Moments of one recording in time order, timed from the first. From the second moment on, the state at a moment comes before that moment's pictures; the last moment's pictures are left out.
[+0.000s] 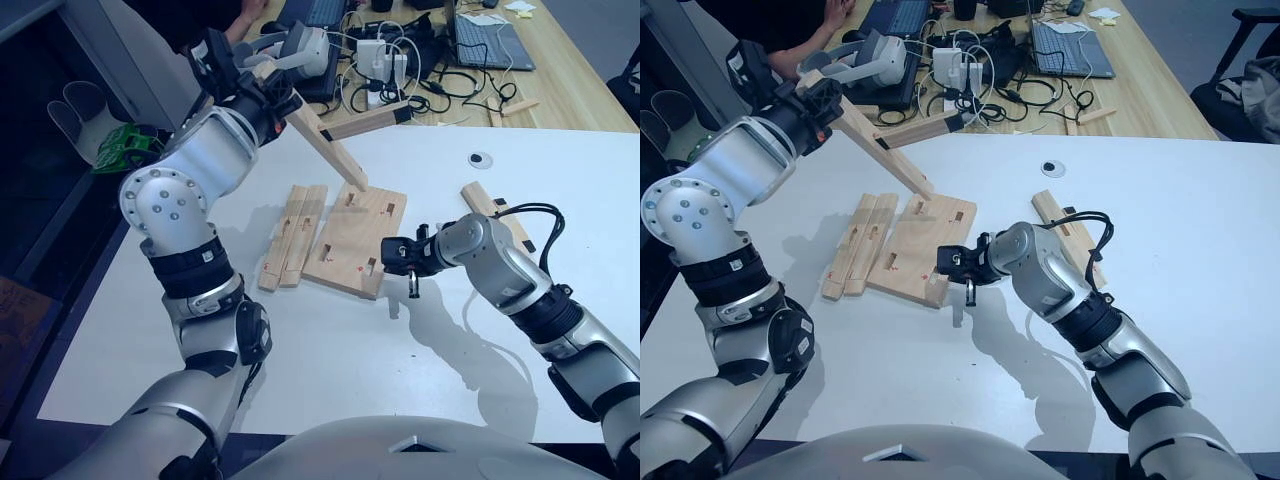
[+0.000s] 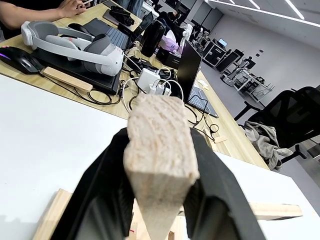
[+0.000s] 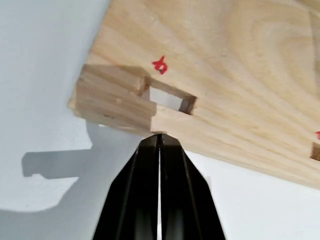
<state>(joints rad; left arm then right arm) -0.76 0.21 0.36 -0.19 -0.97 1.12 0.48 -0.55 -0.46 0.60 -0.06 -0.26 0.64 1.08</state>
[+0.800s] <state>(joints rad) -0.69 0.45 0.51 -0.28 -1.19 1.60 0.32 -0.29 -0.38 0.25 -0.20 -0.13 0.61 0.62</state>
